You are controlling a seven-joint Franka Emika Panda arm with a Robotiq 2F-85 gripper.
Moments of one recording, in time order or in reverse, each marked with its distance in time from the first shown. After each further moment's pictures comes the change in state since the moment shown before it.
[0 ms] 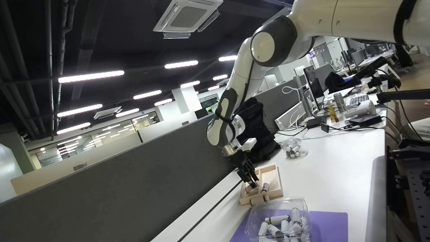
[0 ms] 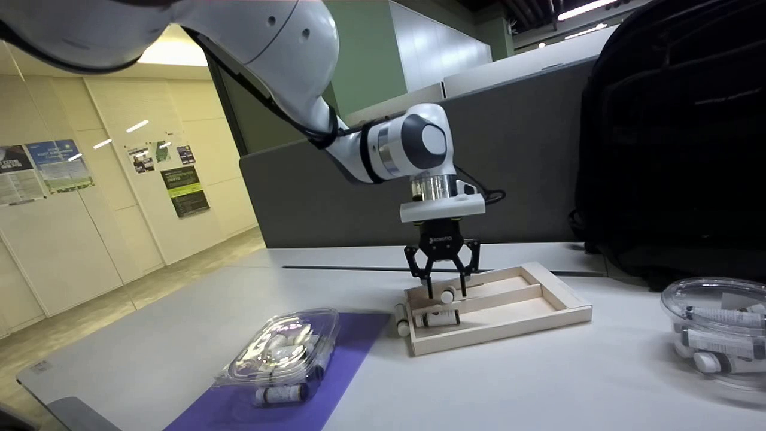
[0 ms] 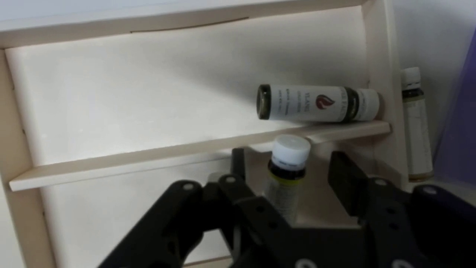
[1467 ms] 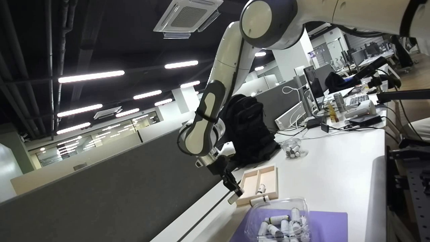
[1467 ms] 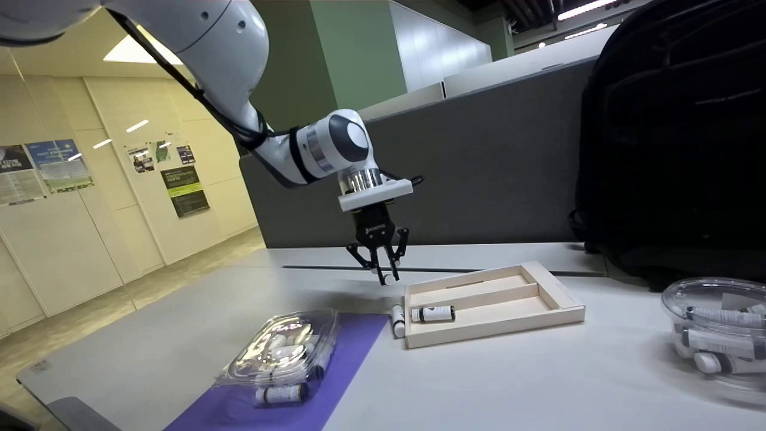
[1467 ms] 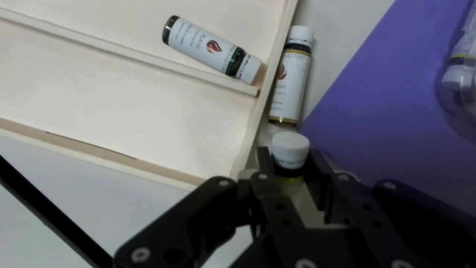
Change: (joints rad) arm 0.170 -0.131 0.056 -0.151 -0.178 0.029 -0.057
